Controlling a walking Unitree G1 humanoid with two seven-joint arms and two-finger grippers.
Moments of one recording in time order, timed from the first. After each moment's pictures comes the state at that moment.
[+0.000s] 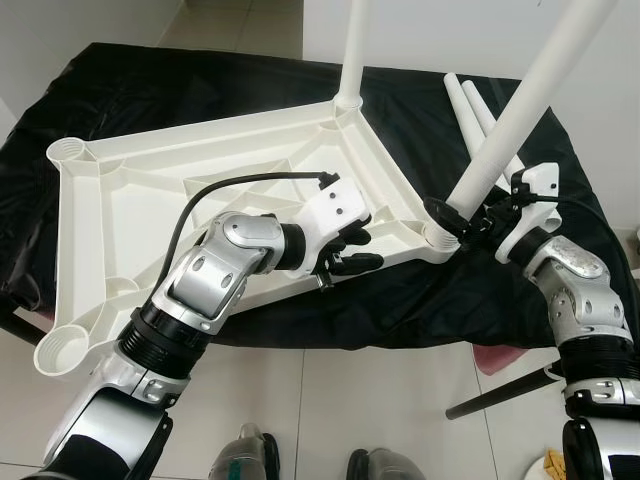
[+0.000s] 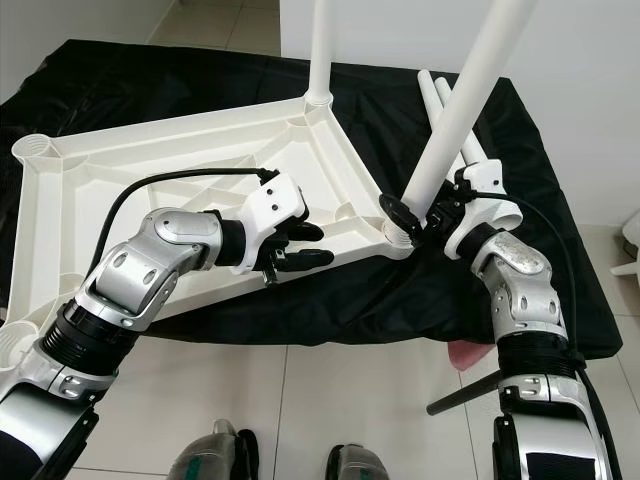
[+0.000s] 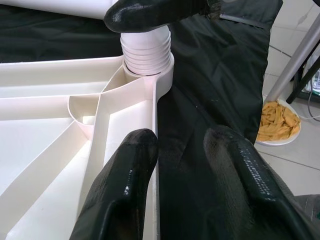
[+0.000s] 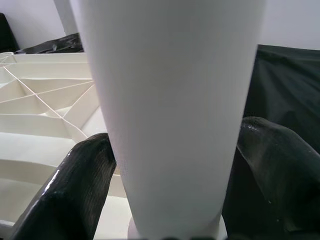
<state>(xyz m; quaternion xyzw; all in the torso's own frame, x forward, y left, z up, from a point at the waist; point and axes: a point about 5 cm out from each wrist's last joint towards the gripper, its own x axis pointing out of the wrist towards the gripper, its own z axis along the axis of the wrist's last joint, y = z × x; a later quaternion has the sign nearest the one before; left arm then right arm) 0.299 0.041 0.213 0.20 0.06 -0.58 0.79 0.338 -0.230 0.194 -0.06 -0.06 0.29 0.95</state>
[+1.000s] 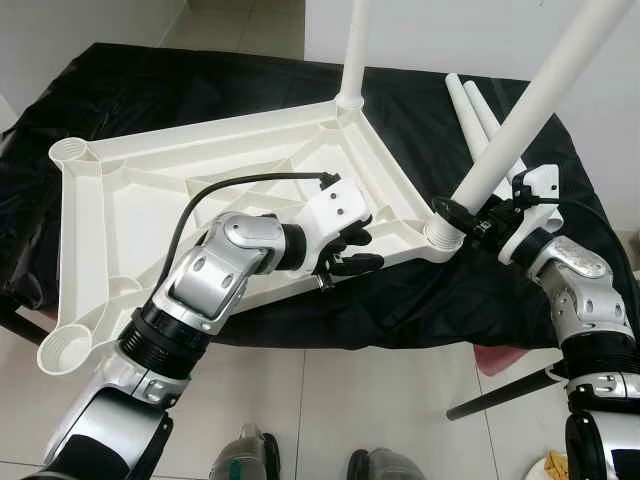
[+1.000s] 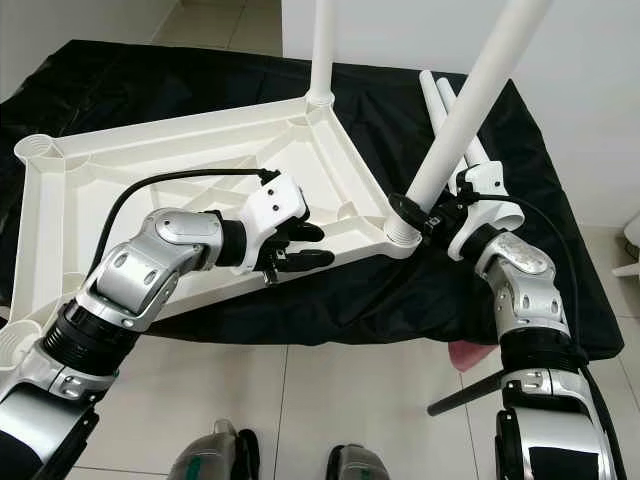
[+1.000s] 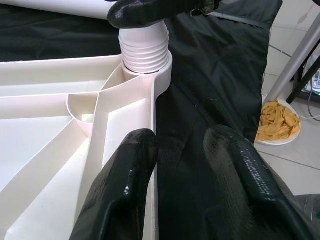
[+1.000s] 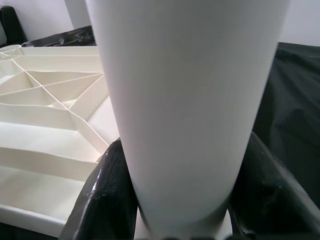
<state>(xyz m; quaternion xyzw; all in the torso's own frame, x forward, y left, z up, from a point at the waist) 0.299 0.040 0.213 0.20 0.06 -0.58 0.79 0.340 -0.235 0.192 -0.07 -0.05 0.29 0.95</state>
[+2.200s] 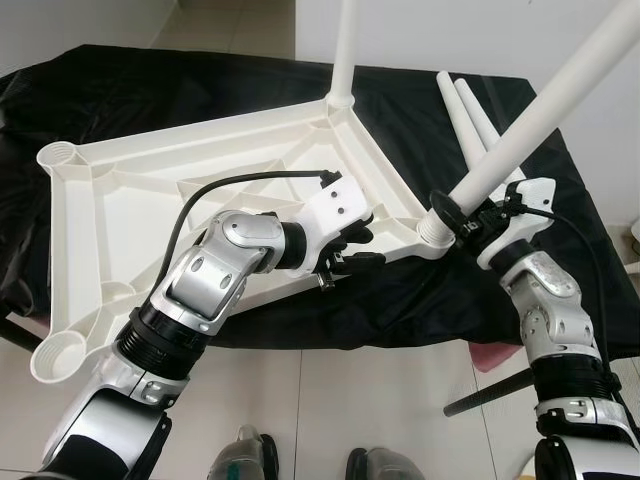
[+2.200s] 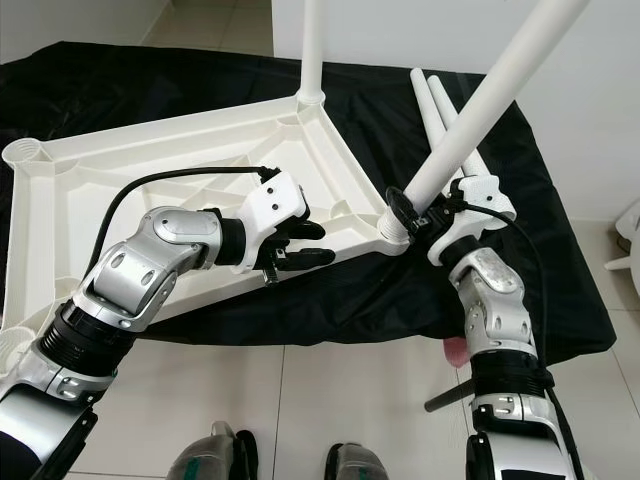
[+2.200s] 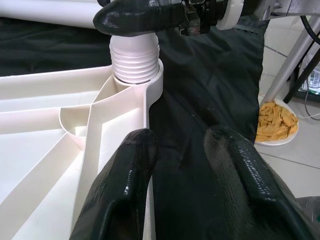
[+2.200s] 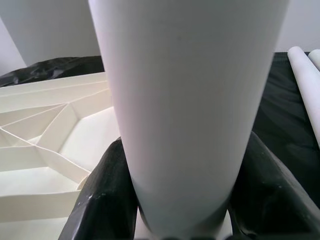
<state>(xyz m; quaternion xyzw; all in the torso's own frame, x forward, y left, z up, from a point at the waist) 0.297 0.040 0.217 0.21 0.05 -0.58 0.79 0.334 -0.216 0.181 -0.01 -0.08 0.19 0.98</state>
